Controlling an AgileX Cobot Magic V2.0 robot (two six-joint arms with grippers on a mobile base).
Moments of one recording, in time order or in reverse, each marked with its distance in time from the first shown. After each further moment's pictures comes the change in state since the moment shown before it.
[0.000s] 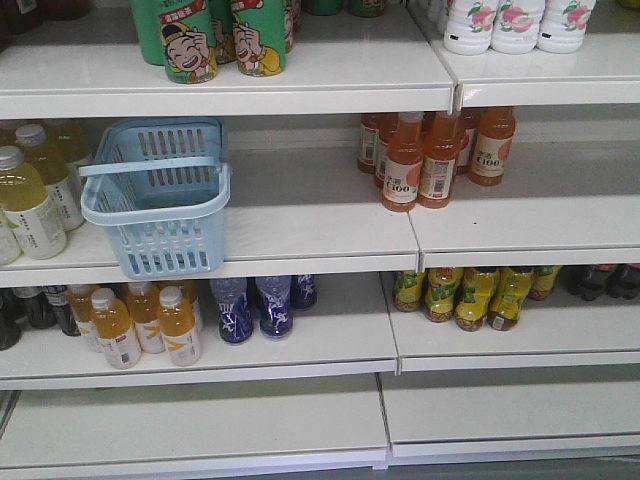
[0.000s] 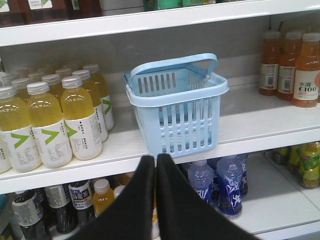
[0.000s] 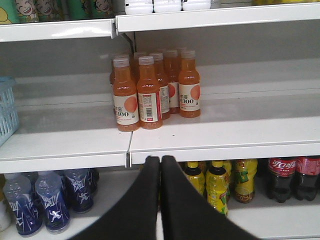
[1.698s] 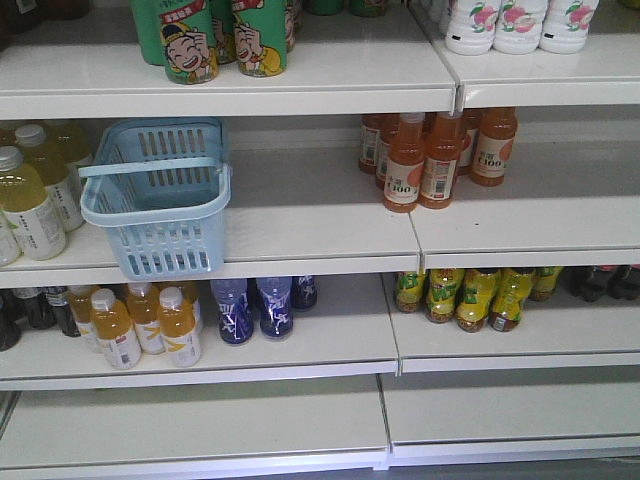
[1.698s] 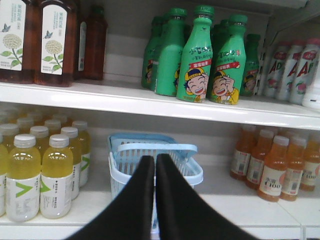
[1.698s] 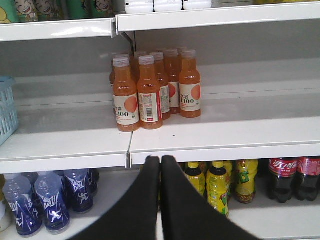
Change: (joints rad) left arm 0.000 0.143 -0.282 -0.073 0.003 -0.164; right arm 0.000 0.000 0.000 0.000 0.000 0.000
